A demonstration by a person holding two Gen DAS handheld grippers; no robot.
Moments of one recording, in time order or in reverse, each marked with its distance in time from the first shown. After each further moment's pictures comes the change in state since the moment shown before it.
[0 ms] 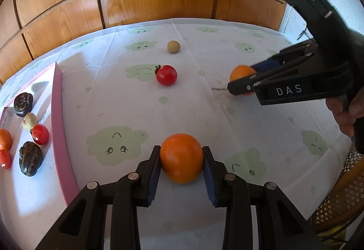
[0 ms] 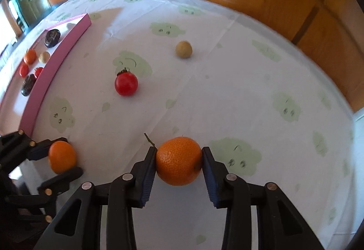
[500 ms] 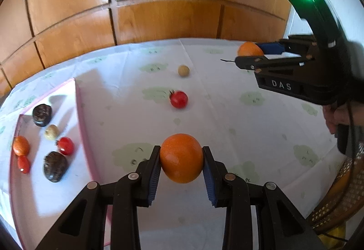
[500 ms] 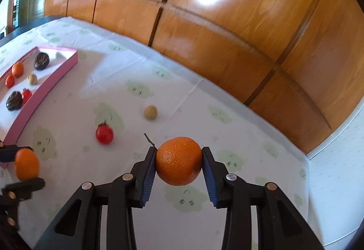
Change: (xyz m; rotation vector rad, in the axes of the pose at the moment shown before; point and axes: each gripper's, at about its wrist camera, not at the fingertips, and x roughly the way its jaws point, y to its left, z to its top) left arm -0.043 0.011 0.010 -0.026 -0.095 0.023; right arm -0.058 0.009 0.009 -0.074 -0.324 -0.291
